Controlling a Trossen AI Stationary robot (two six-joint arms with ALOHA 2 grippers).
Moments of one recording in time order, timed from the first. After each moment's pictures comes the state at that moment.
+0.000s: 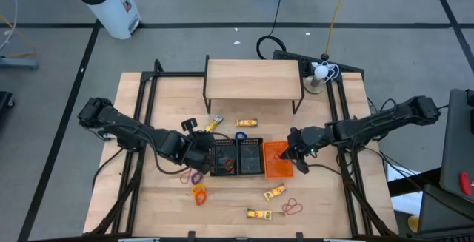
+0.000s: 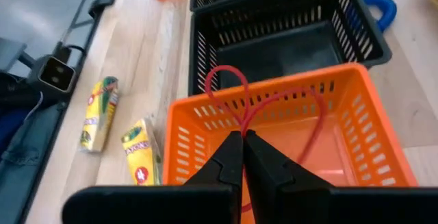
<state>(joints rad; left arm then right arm) -0.37 1.56 1.29 -1.04 -0.63 -0.56 0.18 1.03 0.45 -0.05 -0.11 0.37</state>
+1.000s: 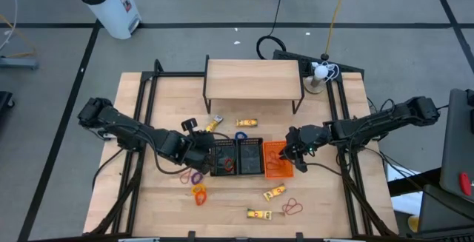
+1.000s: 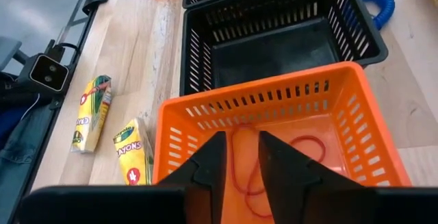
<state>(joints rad) -0.37 1.56 1.29 -1.03 -0.63 -0.57 0.15 1.05 0.45 -0.04 -0.13 0.35</state>
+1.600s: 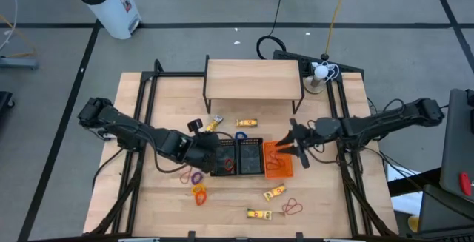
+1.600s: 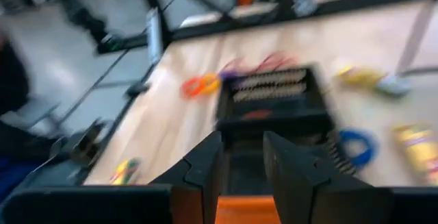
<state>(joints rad) -0.35 1.56 1.29 -0.85 -0.63 -0.48 0.15 0.90 0.45 0.18 -0.04 0.22</state>
